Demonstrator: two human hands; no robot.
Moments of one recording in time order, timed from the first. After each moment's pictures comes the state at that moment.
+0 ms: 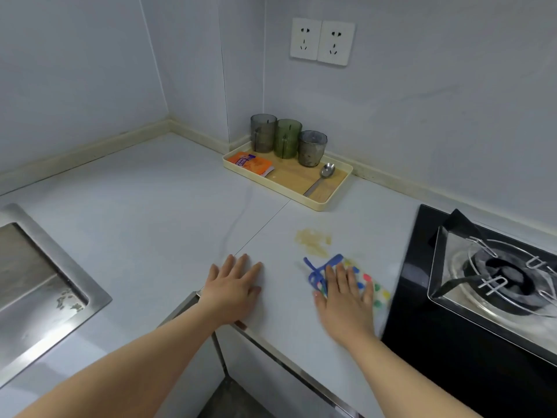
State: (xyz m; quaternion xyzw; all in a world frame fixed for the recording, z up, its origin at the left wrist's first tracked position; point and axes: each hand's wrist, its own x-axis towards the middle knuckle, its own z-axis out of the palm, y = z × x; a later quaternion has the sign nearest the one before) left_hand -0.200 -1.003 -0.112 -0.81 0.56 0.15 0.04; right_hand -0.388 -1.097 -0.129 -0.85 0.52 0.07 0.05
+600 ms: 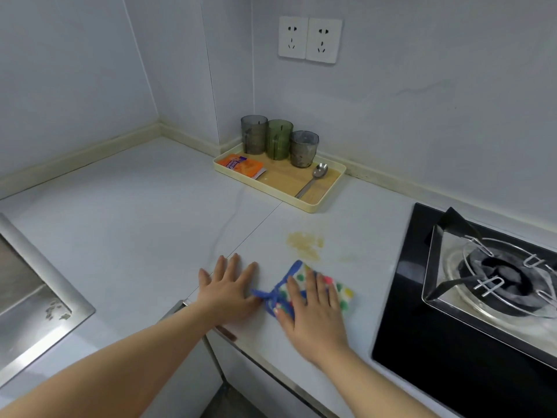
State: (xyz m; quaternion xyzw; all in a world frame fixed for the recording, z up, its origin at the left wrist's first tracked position) left_hand -0.203 -1.026 -0.118 -0.83 0.52 0.20 0.07; right_hand -0.371 -1.083 -0.137 -0.91 0.42 -0.01 0.05
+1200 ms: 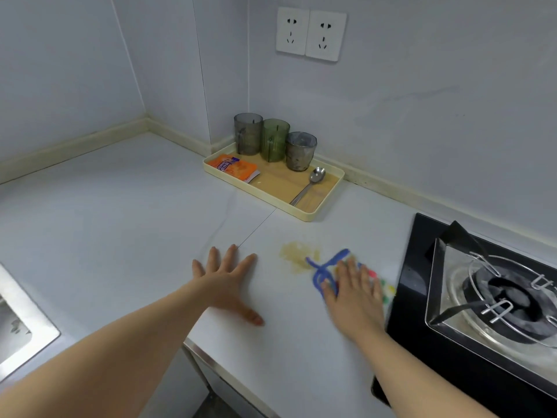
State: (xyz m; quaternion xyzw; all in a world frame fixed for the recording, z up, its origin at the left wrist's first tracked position) left_hand -0.176 -1.076 -0.112 -0.79 0.53 0.27 0.11; right_hand -0.398 -1.167 -0.133 -0.83 0.54 0.04 0.09
